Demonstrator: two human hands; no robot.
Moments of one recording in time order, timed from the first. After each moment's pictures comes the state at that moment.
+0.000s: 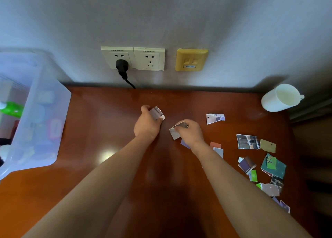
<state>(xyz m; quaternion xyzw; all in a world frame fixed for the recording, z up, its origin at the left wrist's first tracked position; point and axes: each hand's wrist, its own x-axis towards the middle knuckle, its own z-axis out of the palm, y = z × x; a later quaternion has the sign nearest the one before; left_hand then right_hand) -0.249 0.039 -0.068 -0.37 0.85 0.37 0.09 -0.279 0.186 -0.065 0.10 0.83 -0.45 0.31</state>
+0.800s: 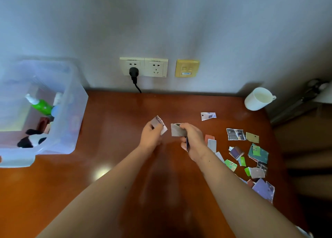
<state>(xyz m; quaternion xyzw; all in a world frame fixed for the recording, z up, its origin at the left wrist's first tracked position) -0.159 0.060 -0.011 -0.34 0.61 0.72 0.04 -0.198 0.193 0.015 0.26 0.66 -0.64 0.30</state>
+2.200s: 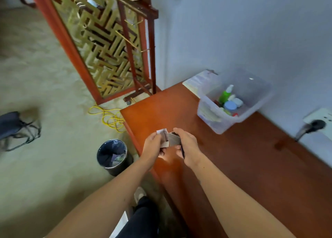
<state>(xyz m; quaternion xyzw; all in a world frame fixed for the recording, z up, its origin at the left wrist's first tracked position) 0.237 -0.102 0.022 -0.58 0.42 0.63 -0.30 0.120 -0.080 0.034 -0.13 0.65 -0.47 0.58</state>
